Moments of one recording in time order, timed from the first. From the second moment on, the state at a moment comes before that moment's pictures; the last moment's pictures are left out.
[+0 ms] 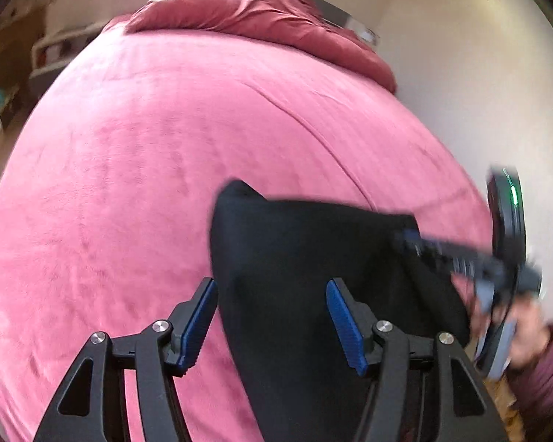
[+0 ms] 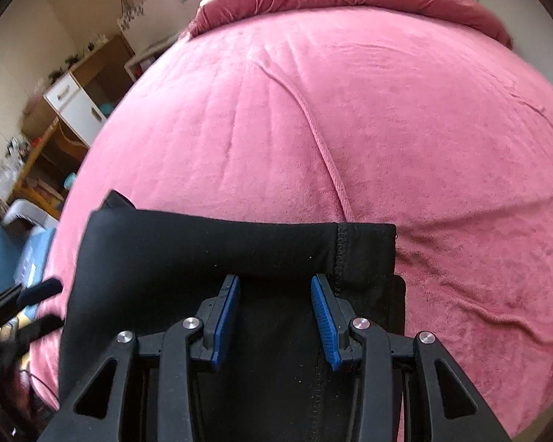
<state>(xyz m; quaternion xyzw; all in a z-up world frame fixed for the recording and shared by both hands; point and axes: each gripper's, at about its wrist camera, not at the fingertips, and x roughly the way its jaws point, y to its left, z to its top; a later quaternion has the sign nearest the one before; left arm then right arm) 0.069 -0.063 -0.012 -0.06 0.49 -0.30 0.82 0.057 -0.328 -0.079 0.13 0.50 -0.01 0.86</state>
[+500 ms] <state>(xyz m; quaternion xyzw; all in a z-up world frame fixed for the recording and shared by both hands) 0.155 -0.062 -0.076 -0.21 0.59 -0.33 0.71 0.045 -0.336 -0.085 0.15 0.46 0.01 0.88</state>
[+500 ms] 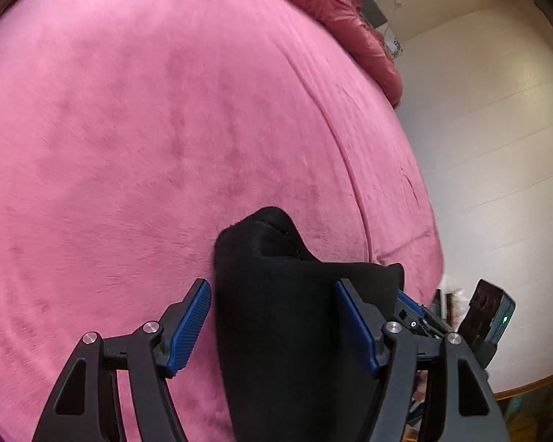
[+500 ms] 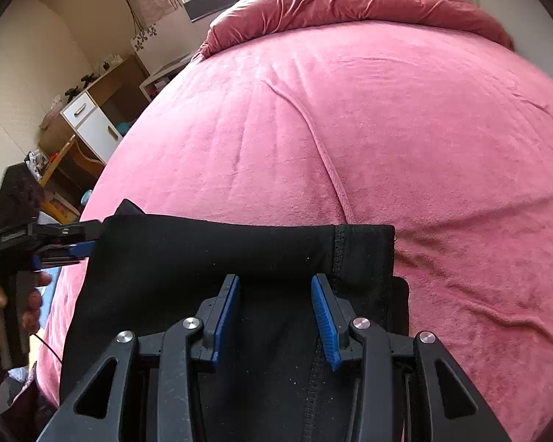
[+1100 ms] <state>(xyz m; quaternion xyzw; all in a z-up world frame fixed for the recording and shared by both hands) 0.122 -0.097 -0.057 -0.07 0.54 -0.25 0.80 0.050 -0.317 -0.088 0.10 0.47 0.01 0.88</state>
